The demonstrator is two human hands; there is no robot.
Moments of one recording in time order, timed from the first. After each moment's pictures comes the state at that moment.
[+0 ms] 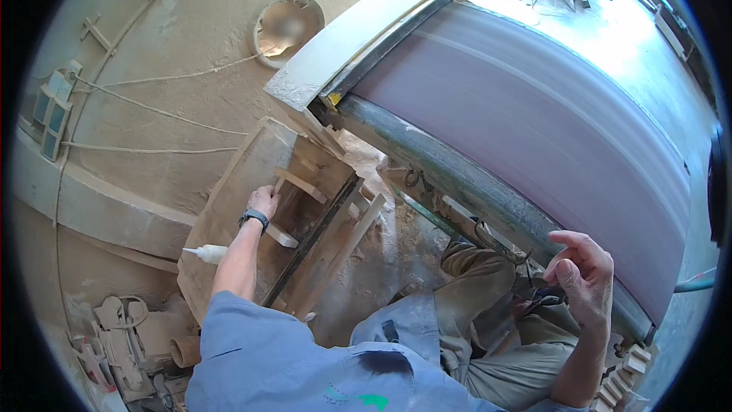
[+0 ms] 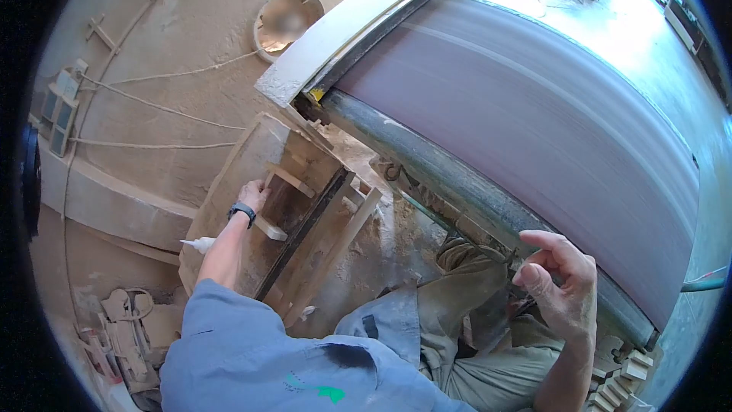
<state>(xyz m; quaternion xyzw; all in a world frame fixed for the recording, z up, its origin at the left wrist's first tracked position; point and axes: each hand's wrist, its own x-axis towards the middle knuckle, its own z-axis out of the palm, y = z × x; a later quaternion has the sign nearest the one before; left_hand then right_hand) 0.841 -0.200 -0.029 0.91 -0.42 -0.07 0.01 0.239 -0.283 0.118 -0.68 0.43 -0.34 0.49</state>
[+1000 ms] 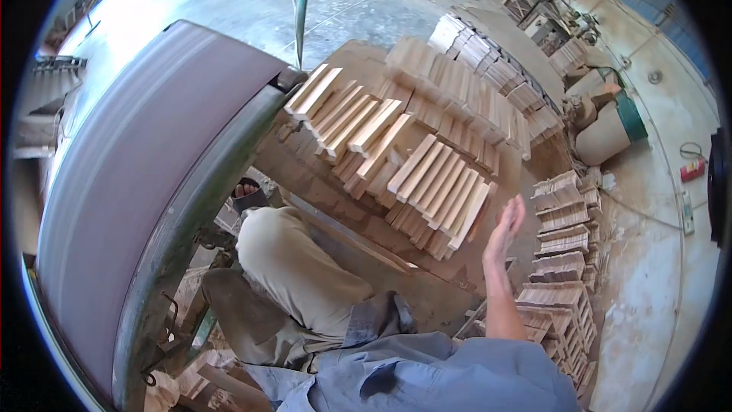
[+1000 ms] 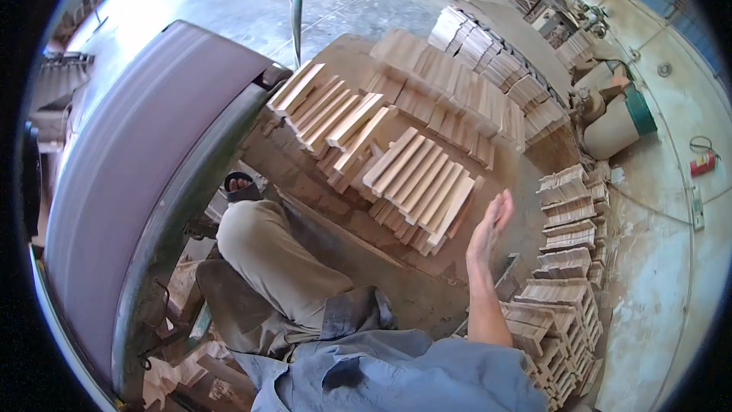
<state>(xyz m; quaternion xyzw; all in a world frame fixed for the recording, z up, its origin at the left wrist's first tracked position) 0.742 -0.402 -0.140 0.59 -0.79 -0.17 0.08 0.079 0.206 0.001 0.08 0.79 -0.55 -0.26</state>
